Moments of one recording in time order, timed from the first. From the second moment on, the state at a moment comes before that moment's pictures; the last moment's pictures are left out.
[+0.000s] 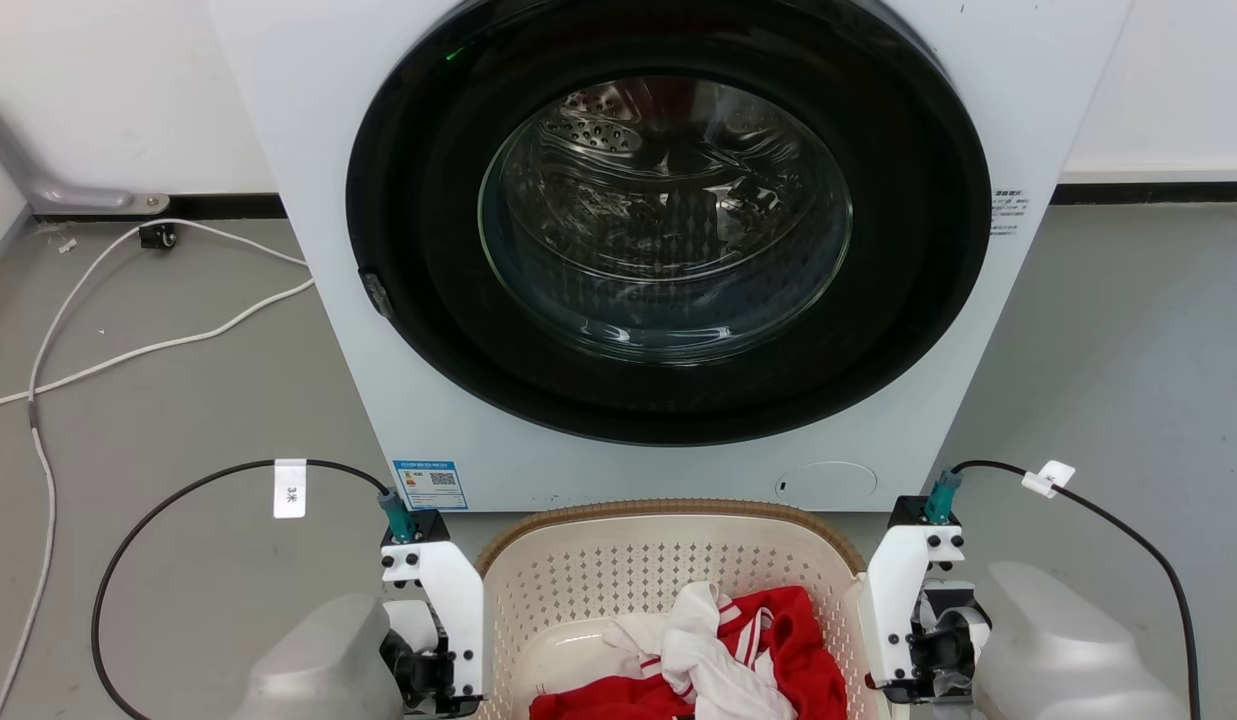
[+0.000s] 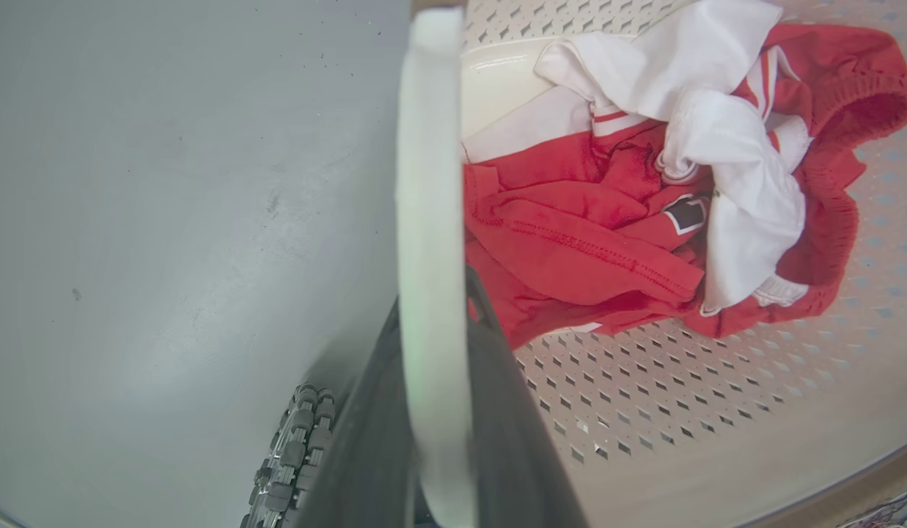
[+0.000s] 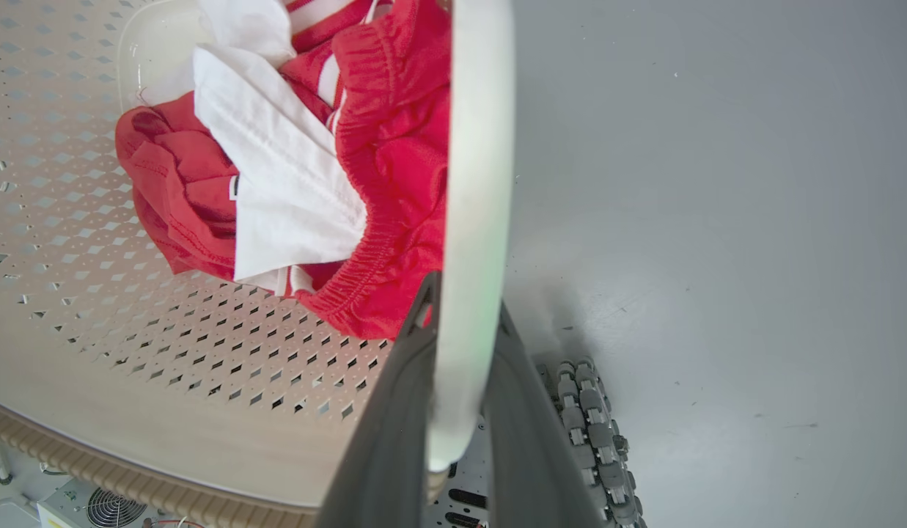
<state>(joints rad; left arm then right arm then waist) -0.70 0.15 -0.97 1.25 -1.18 -0.12 0.55 -0.71 -0.09 0.79 1.30 0.94 0.12 0.68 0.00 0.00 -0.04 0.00</state>
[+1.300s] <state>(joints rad) -0.70 0.15 -1.01 1.25 -1.21 -0.12 0.53 -0.71 -0.09 0.76 1.30 0.92 0.12 0.68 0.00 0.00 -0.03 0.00</state>
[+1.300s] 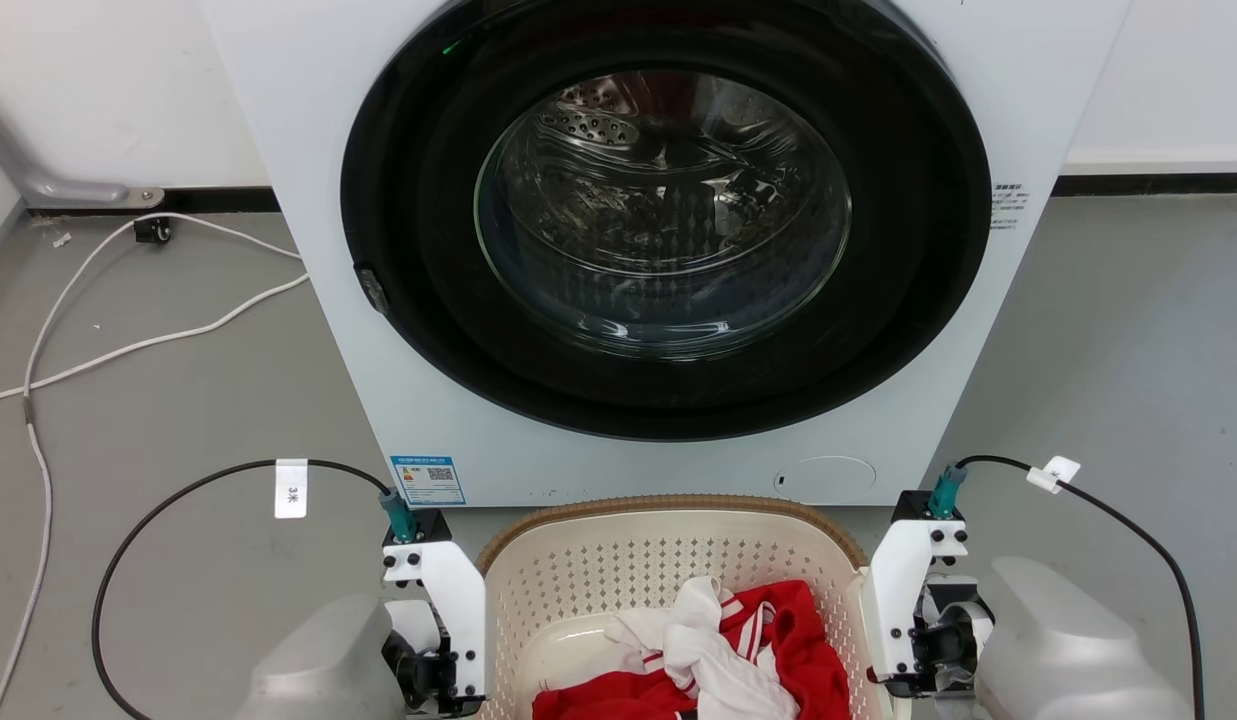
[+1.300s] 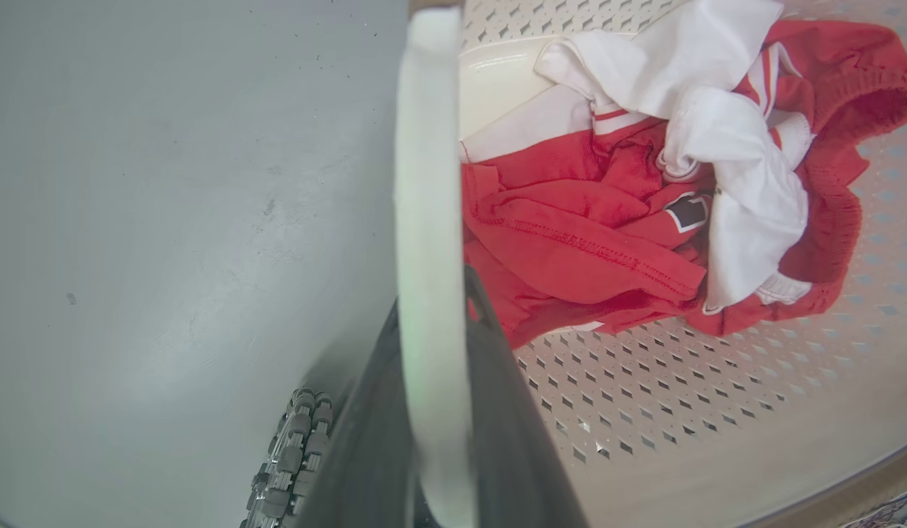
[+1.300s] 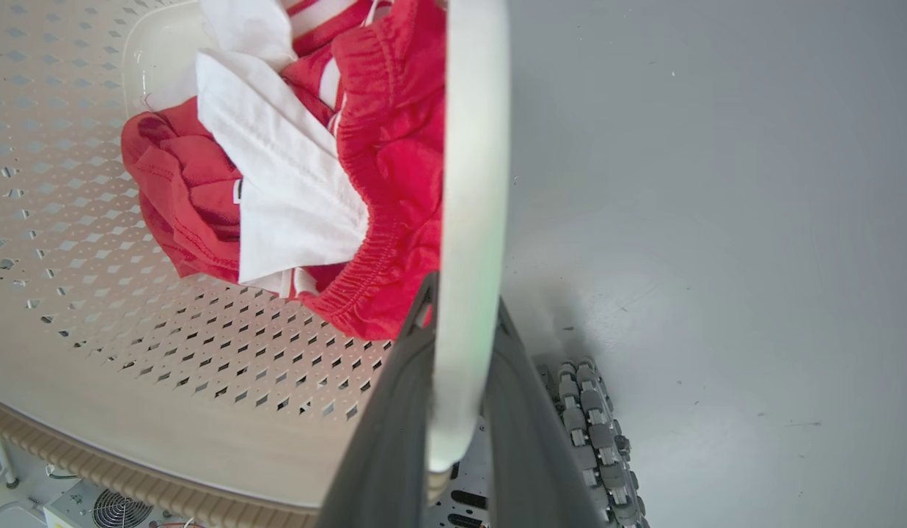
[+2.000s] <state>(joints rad) -0.70 0.15 -1.02 1.25 -1.23 -0.12 0.52 -0.71 -0.09 0.75 1.30 0.91 0.12 0.68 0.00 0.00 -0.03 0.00</state>
